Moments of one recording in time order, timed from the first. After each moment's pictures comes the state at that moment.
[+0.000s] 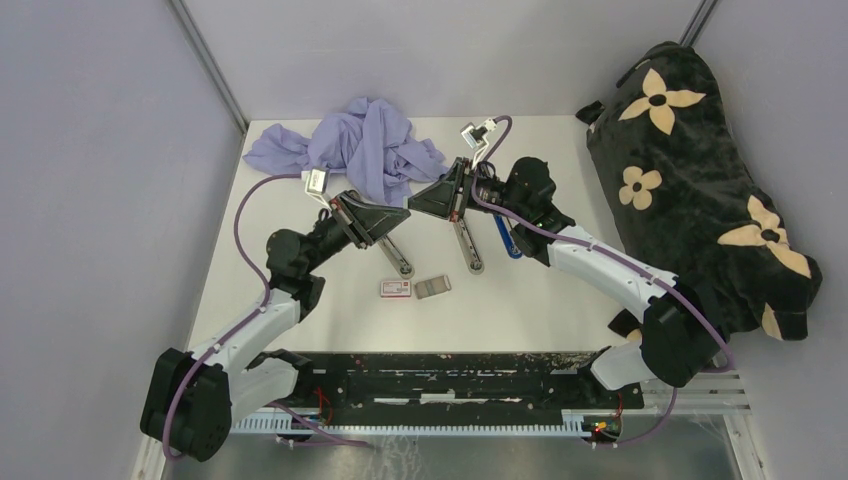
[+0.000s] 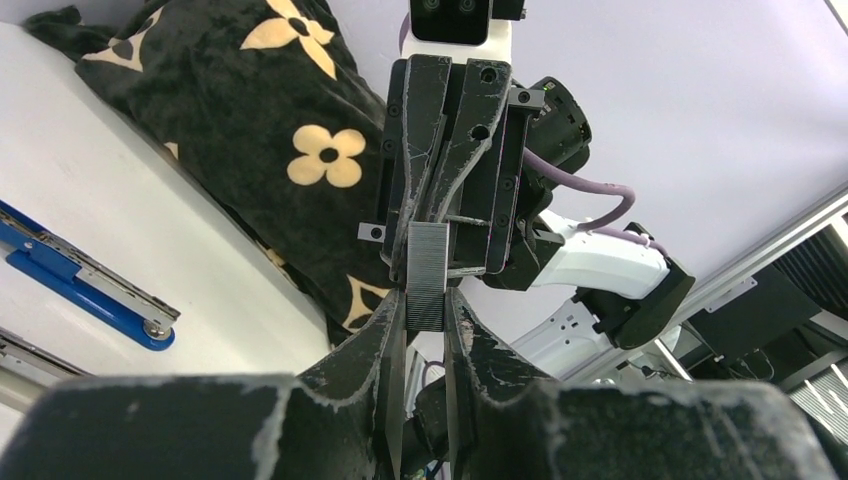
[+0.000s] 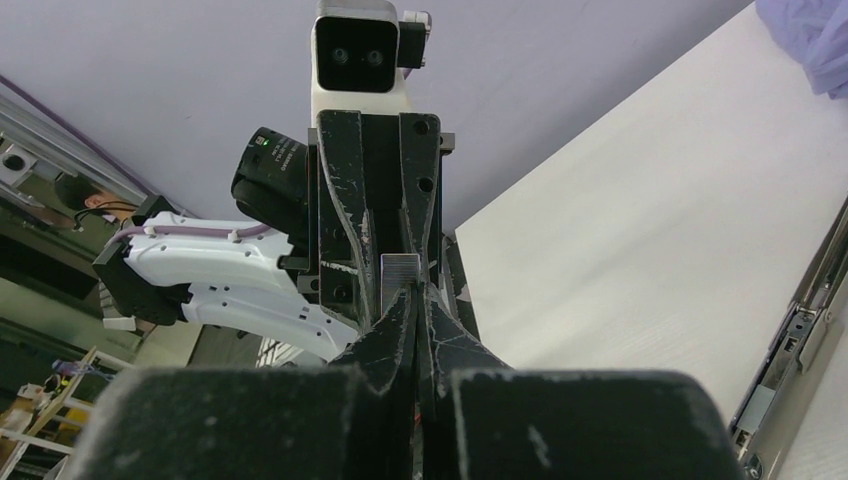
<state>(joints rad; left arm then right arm) -0.38 1.04 0.48 1.00 0.62 -1.15 0.64 1.44 1.04 0.57 -0.71 0.83</state>
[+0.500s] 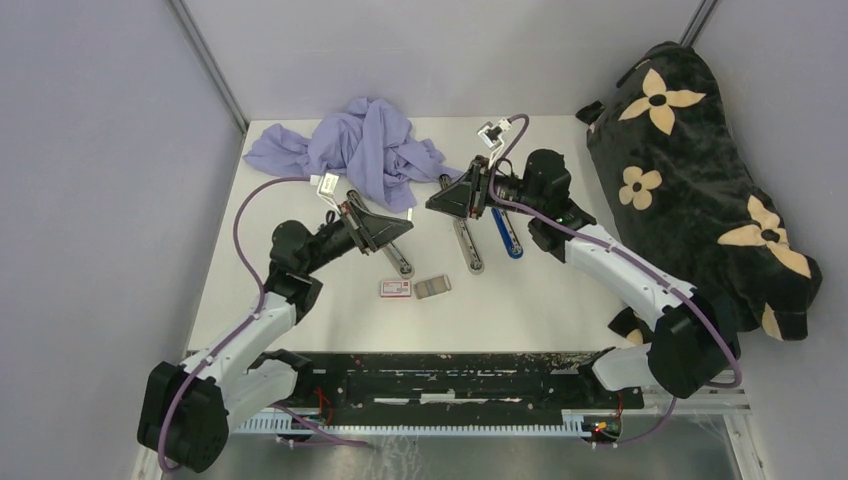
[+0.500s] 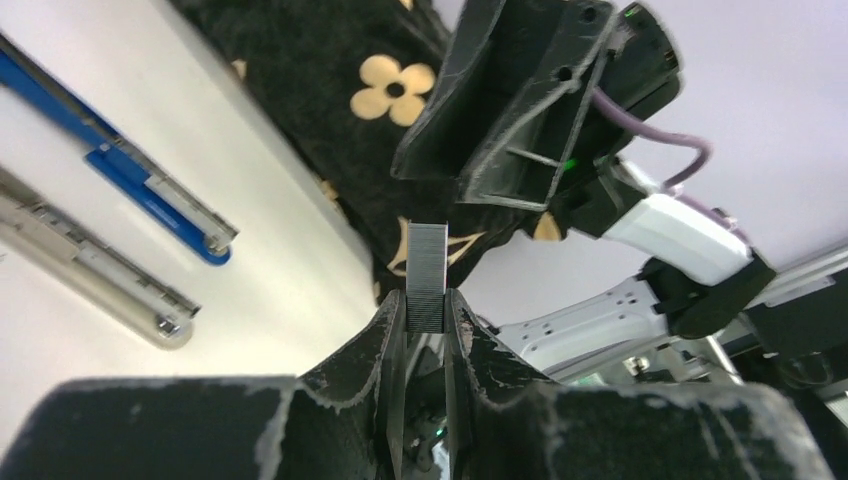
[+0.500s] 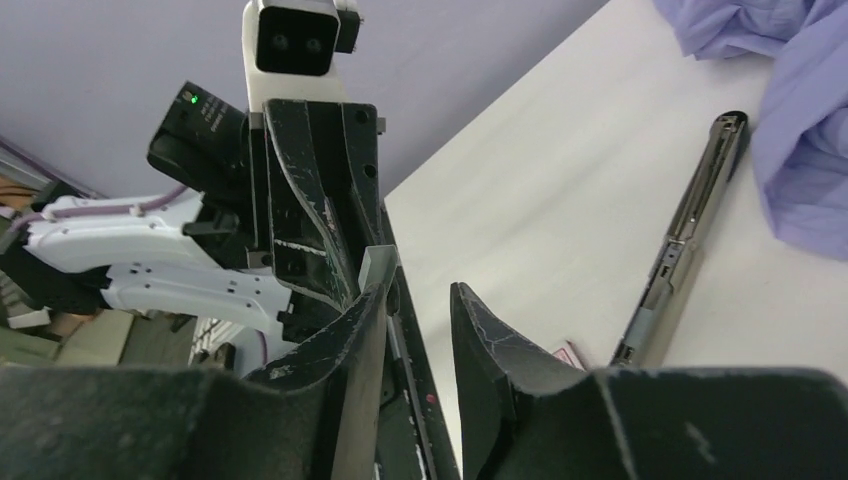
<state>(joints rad) -0.38 0.99 0.49 0.75 0.64 -1.05 0.55 1.39 1.03 0.39 -0.75 0.69</state>
